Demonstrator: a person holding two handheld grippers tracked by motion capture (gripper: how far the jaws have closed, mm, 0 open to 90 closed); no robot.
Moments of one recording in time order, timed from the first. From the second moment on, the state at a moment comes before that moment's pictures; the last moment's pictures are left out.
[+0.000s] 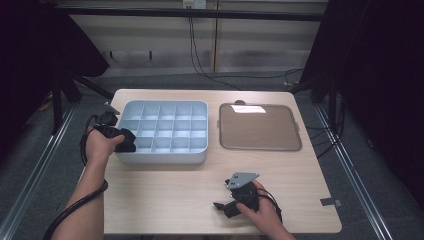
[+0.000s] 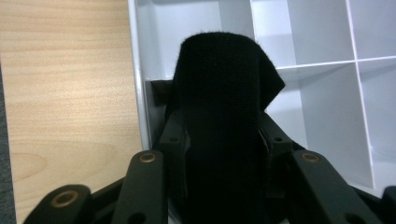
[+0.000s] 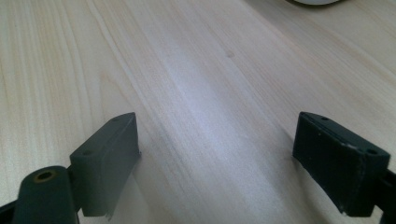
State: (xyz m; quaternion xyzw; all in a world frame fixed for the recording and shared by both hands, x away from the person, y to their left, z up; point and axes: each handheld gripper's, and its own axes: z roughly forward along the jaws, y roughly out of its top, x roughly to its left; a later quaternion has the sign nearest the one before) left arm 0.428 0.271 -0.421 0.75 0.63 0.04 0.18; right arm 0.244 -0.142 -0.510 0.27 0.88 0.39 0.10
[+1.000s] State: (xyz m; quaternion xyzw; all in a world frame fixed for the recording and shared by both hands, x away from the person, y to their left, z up) left arm 0.427 0.278 -0.397 0.75 0.64 0.04 0.18; right arm 0.244 -0.142 -0.510 0.27 0.88 0.39 0.10
